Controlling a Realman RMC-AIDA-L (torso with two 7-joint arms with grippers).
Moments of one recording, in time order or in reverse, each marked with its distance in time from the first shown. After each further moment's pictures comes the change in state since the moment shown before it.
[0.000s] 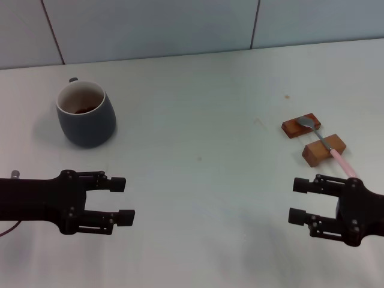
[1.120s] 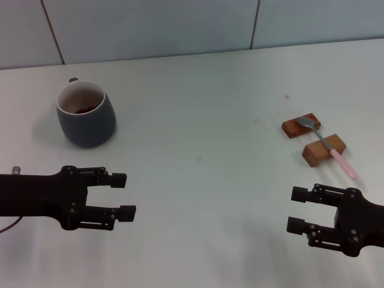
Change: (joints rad) left arm -0.007 -0.001 -0.004 0.004 0.000 -0.006 -0.002; right arm -0.019 0.000 0.000 0.046 0.000 0.000 -0.019
